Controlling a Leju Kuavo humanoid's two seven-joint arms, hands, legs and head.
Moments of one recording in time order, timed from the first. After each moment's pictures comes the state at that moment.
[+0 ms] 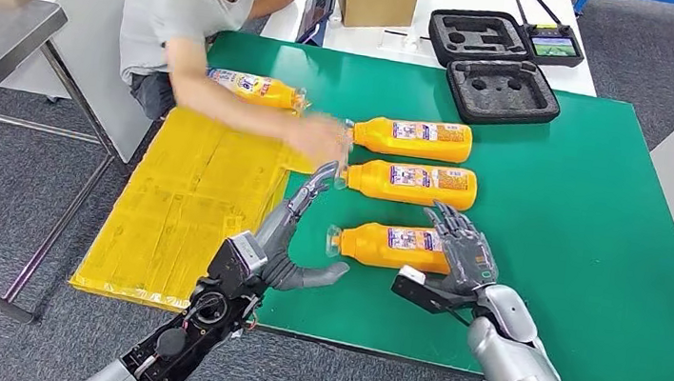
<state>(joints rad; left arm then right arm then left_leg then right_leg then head) -0.35 -0.14 -0.52 -1.16 -0.11 -0.04 -0.70 -0.59 -0.08 0.30 -0.45 1.16 -0.61 -0.54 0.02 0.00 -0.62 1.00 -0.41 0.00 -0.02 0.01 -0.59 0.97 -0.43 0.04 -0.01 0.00</state>
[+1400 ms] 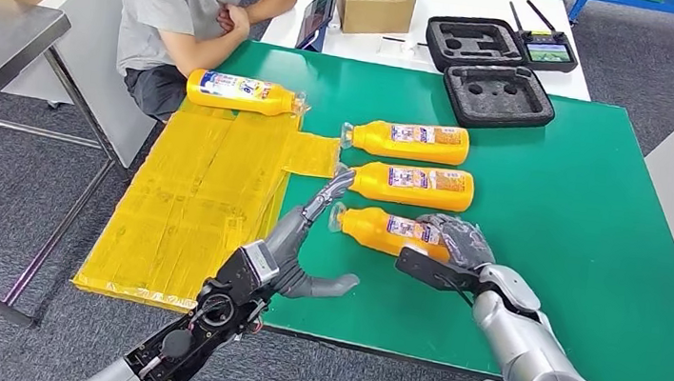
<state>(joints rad) -0.37 -0.14 -0.57 -1.16 -0.14 -0.07 -0.70 -0.69 -0.06 0.31 -0.37 1.08 -0.26 -0.52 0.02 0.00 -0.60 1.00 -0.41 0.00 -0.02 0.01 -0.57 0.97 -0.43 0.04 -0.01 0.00</state>
